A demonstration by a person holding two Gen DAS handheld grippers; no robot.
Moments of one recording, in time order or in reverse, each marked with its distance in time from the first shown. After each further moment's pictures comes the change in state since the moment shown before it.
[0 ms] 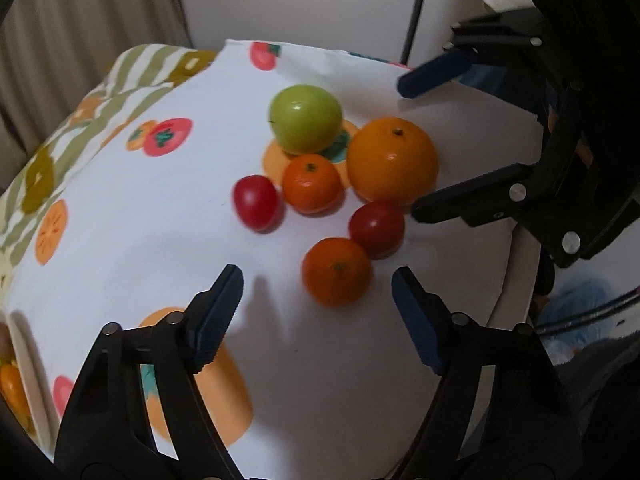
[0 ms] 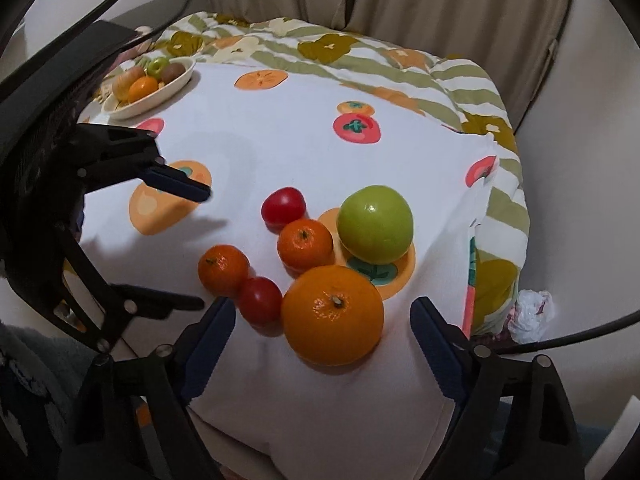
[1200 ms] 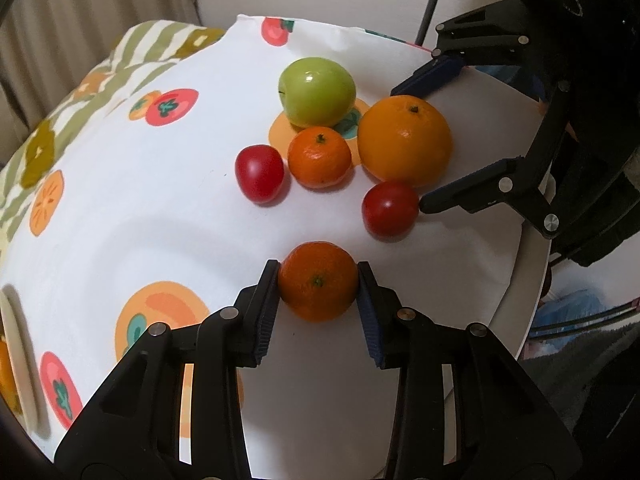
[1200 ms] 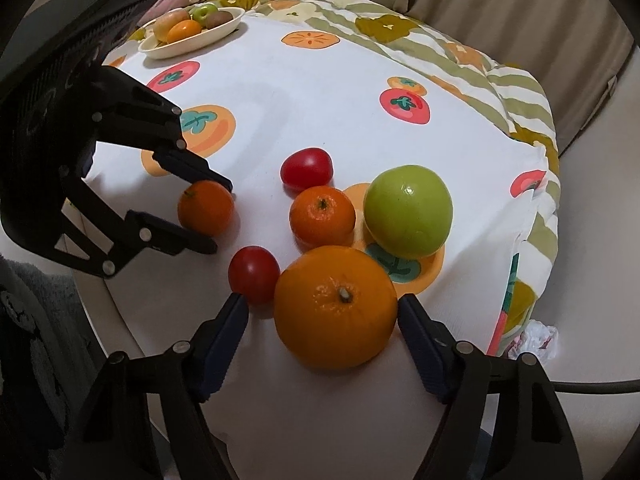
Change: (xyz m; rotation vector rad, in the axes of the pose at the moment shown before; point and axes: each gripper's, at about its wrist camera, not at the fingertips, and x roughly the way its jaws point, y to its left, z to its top) left arm 0.005 0.005 -0.008 -0.075 0.053 0.005; right arm 0.025 -0.002 -0.004 -0.194 0.089 0.087
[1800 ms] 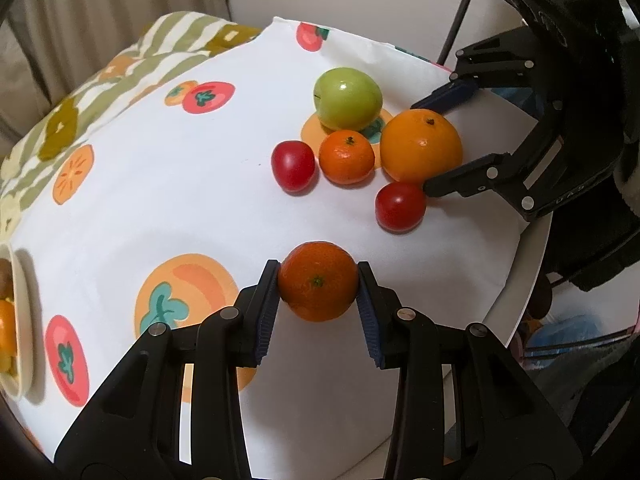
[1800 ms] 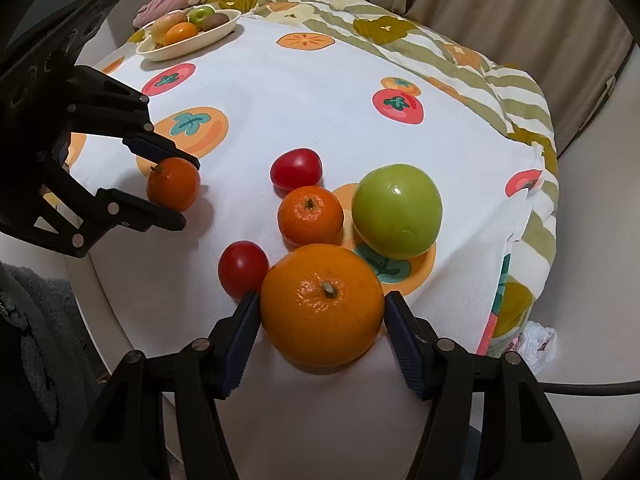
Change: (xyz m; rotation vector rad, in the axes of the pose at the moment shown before) left arm -0.021 0.008 -0.008 -0.095 -0.015 0.046; right arm 0.000 -0.006 0.000 0.008 -0.008 -0.009
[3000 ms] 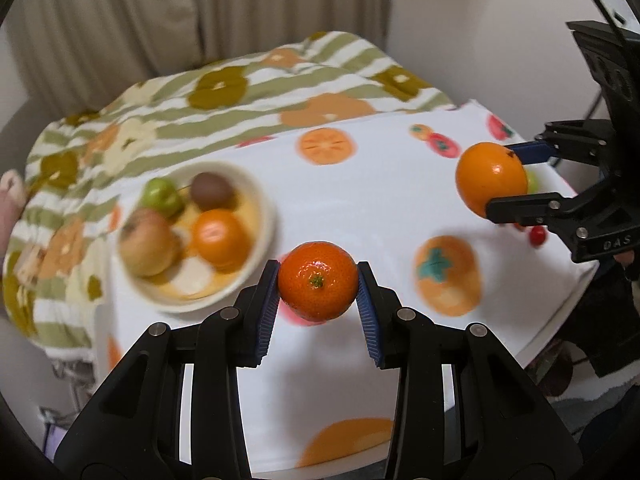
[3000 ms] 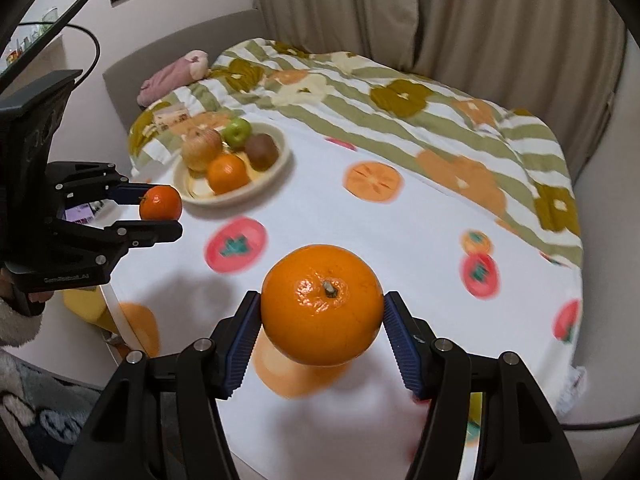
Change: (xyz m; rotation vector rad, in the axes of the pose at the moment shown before) left arm -0.155 0.184 -0.083 -0.368 -0.122 0.286; right arm -0.033 0.100 0.177 0.117 -0.194 0.078
